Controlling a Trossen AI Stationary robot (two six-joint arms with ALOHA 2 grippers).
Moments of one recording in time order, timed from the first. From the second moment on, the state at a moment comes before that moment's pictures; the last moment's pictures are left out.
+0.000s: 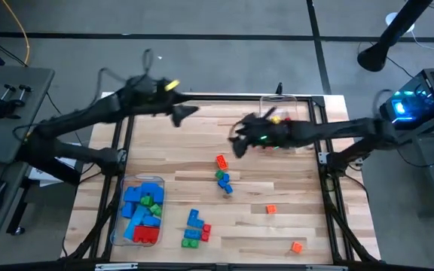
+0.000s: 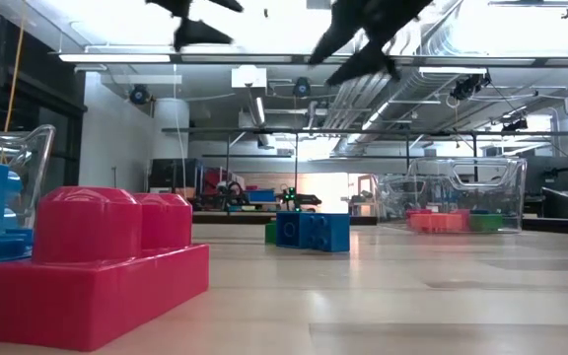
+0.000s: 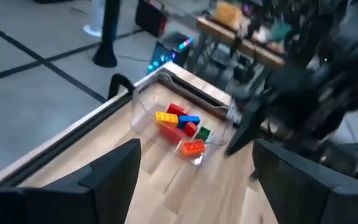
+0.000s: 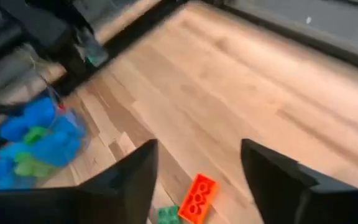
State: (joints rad) left arm 0.39 1.13 1.12 -0.31 0.06 -0.32; right arm -0.03 1.43 1.15 -0.35 0.30 0.61
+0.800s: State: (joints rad) left arm 0.39 0.79 0.92 -0.39 0.09 -0.43; right arm -0.02 2.23 1.79 -0.94 0.21 0.92
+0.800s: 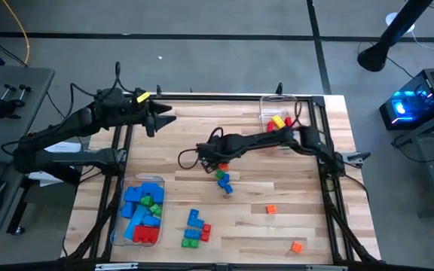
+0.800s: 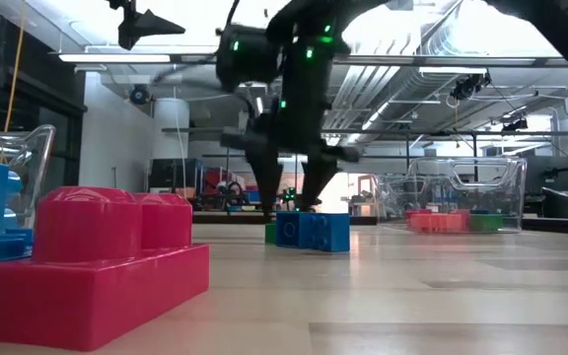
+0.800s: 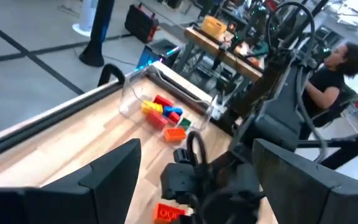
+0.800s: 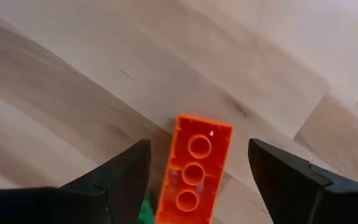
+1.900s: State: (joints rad) left arm 0.39 0.80 0.92 -0.35 0.09 -0.43; right arm -0.30 1.58 1.37 -1.29 0.43 0.78
